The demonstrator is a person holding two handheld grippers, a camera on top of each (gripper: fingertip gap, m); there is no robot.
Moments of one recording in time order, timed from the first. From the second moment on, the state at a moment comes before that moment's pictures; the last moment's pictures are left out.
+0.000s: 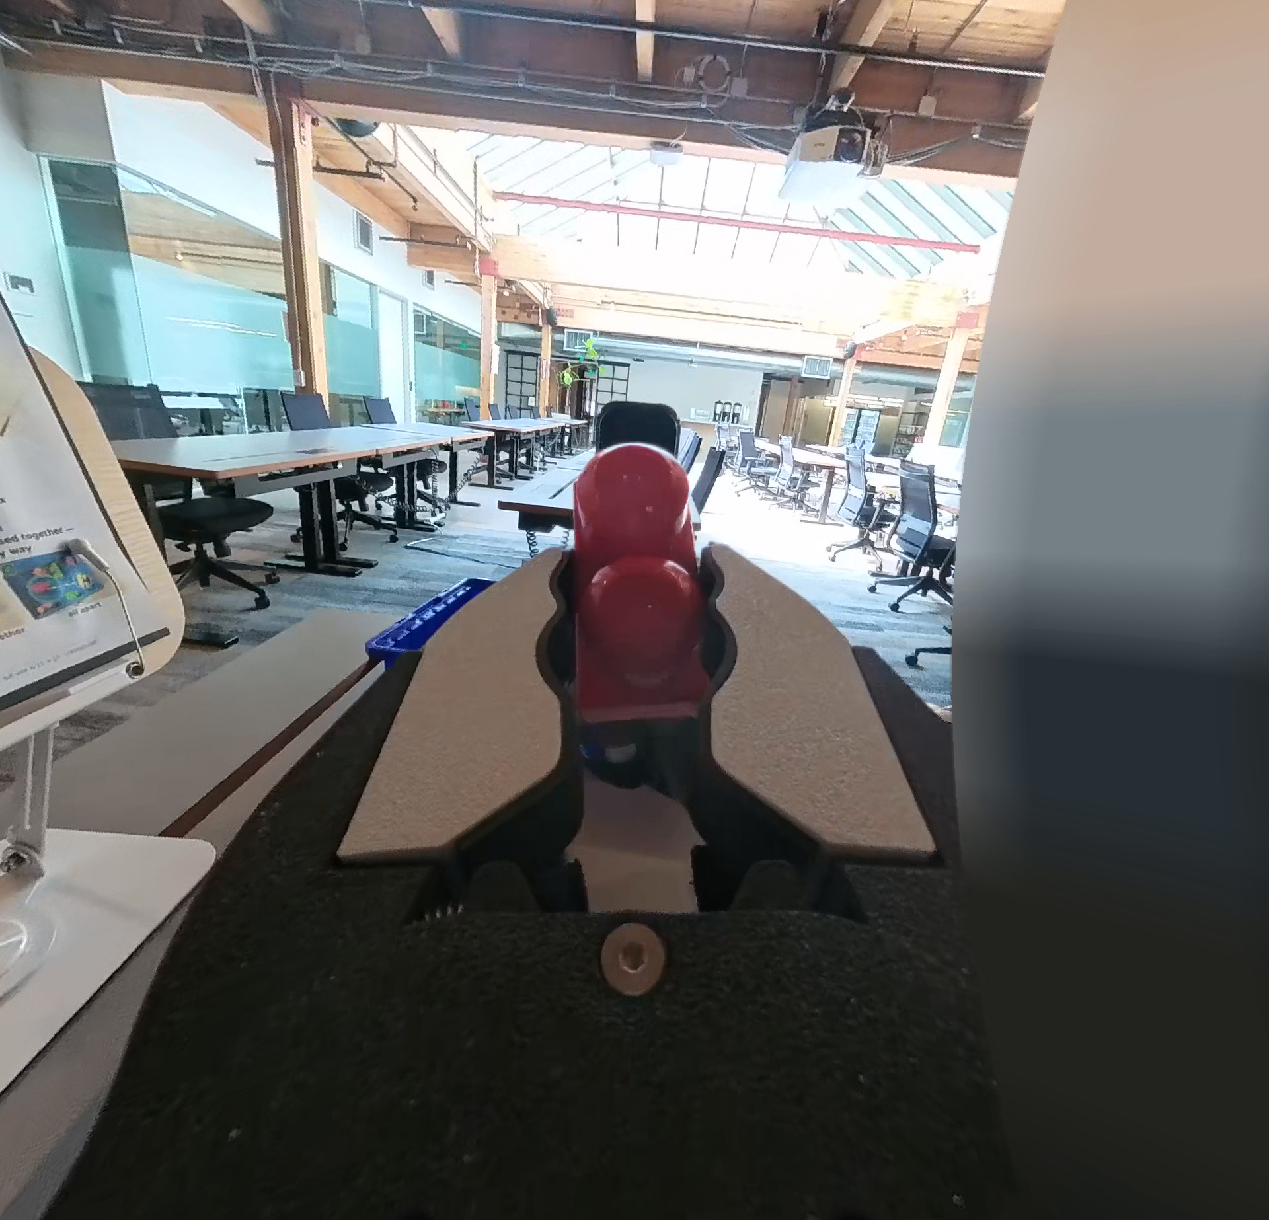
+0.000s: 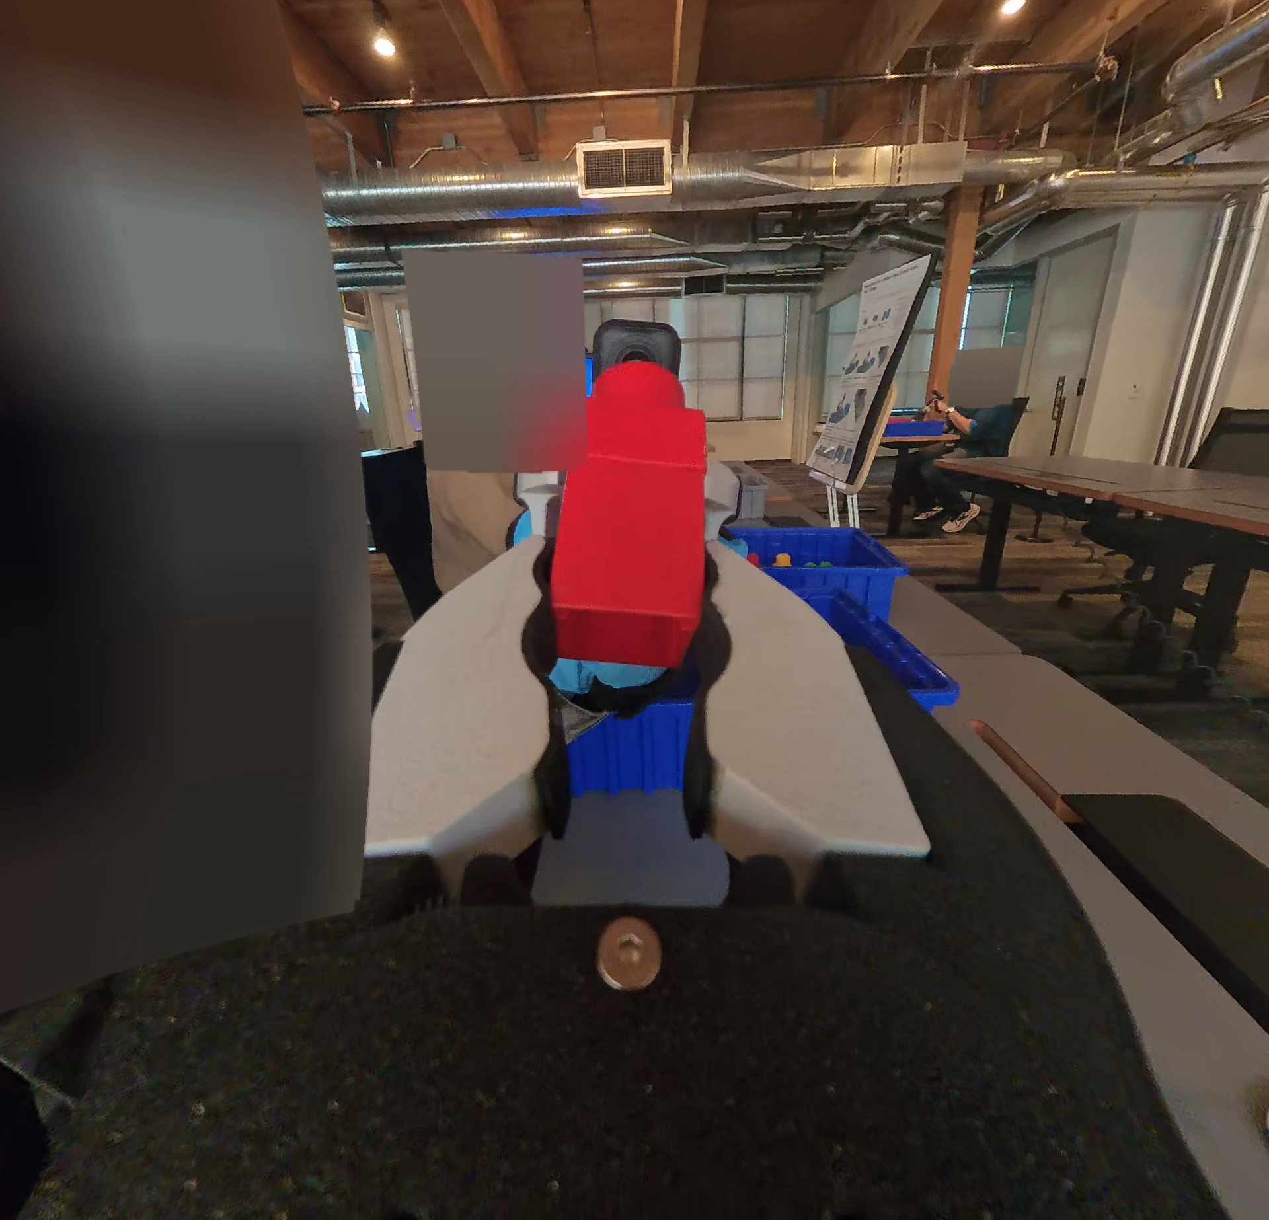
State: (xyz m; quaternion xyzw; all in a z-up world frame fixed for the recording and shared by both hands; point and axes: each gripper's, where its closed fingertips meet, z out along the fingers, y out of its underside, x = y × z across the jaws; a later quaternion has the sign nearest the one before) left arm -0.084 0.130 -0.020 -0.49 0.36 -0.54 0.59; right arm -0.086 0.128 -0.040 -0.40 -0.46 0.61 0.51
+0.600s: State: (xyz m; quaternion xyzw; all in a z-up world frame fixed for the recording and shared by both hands) left arm -0.192 0.135 -0.005 -0.51 0.26 -0.43 0.70; right arm 0.069 0.253 -0.092 -0.68 -0.35 0.22 0.61
